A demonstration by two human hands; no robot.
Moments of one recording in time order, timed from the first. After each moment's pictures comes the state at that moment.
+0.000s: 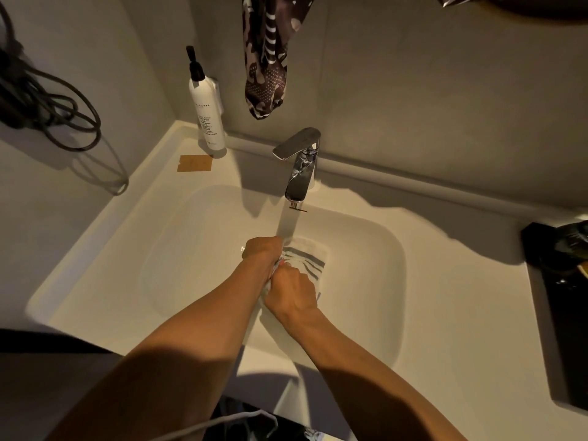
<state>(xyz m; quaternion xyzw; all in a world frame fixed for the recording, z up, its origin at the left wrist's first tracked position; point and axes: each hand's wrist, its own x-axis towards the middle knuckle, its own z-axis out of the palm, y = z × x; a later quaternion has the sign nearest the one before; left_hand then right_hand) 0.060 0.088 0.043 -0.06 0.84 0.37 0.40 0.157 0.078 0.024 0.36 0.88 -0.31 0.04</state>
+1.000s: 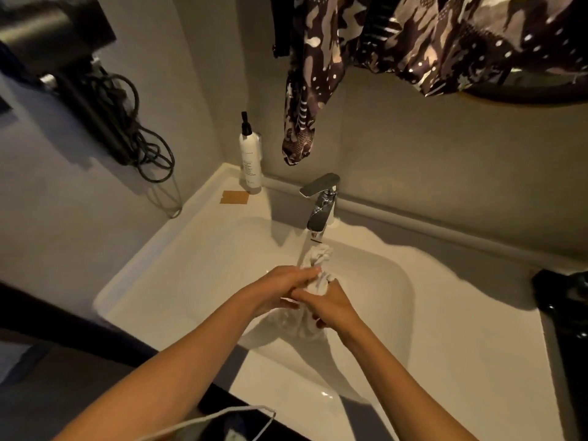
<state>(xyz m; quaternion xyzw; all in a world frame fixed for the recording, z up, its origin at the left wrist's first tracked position) 0.087 0.028 0.109 0.13 0.71 0.44 0.53 0.210 0.101 0.101 0.38 0.70 -0.61 -0.03</state>
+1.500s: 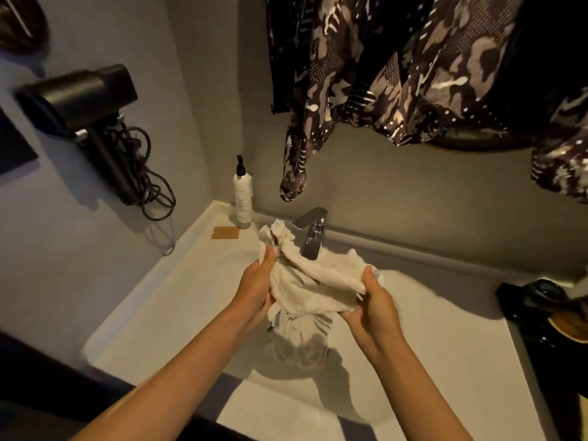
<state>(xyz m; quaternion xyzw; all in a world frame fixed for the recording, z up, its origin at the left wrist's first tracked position) 0.065 0.006 0.162 0.06 0.58 0.70 0.41 0.235 0.103 0.175 0.36 0.26 -0.84 -0.32</state>
